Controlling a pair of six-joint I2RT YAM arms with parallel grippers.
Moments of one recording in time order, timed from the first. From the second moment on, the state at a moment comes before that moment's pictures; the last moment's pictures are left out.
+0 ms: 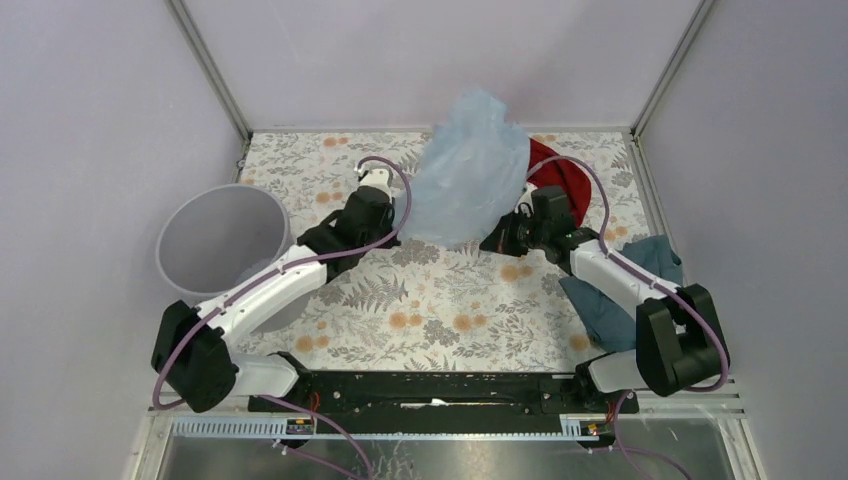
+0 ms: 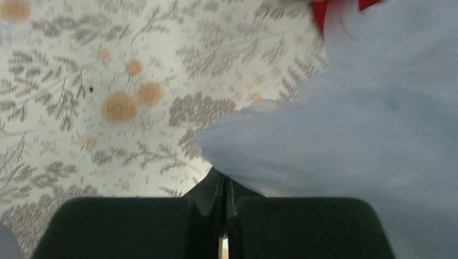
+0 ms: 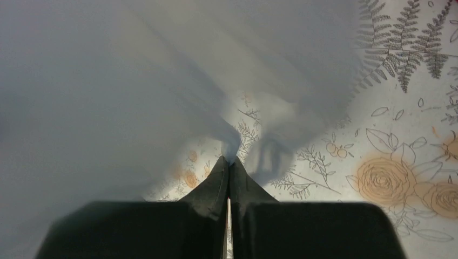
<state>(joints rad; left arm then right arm) -0.66 1.24 1.00 -0.24 -0.24 -0.46 0.35 1.37 0.81 -0.02 -0.45 0.57</state>
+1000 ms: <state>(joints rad) -0.68 1.01 0.65 -0.25 -0.07 -0.51 0.36 1.07 0.48 -0.04 -0.43 0.64</state>
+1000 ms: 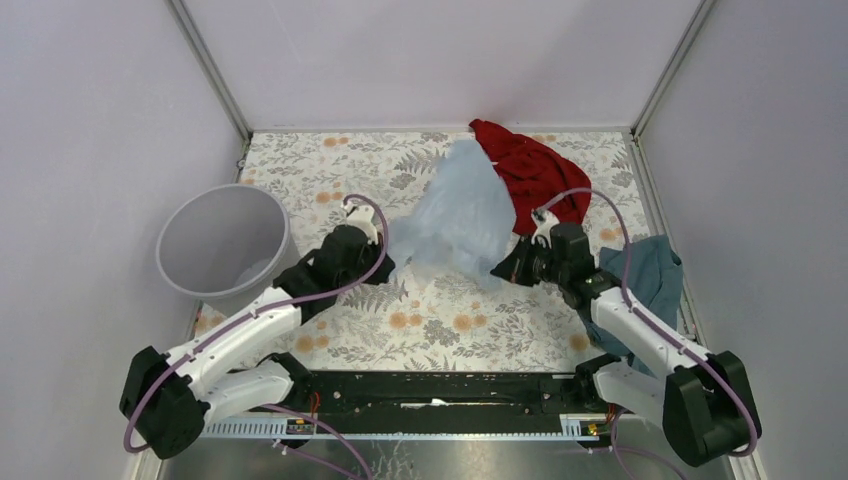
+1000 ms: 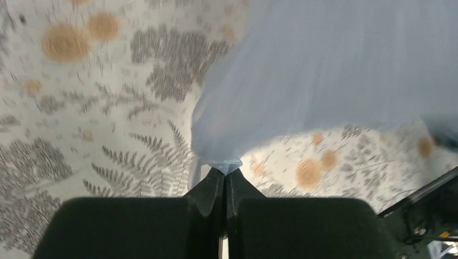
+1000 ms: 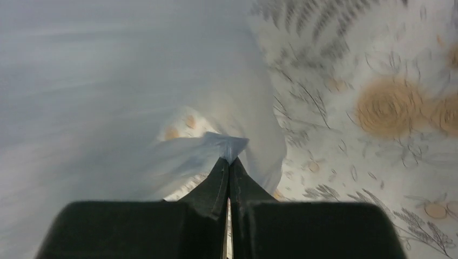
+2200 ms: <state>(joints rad) -0.69 1.20 1.47 -0.32 -0.19 -0.43 0.37 1.34 1.51 -0.14 -0.51 0.53</state>
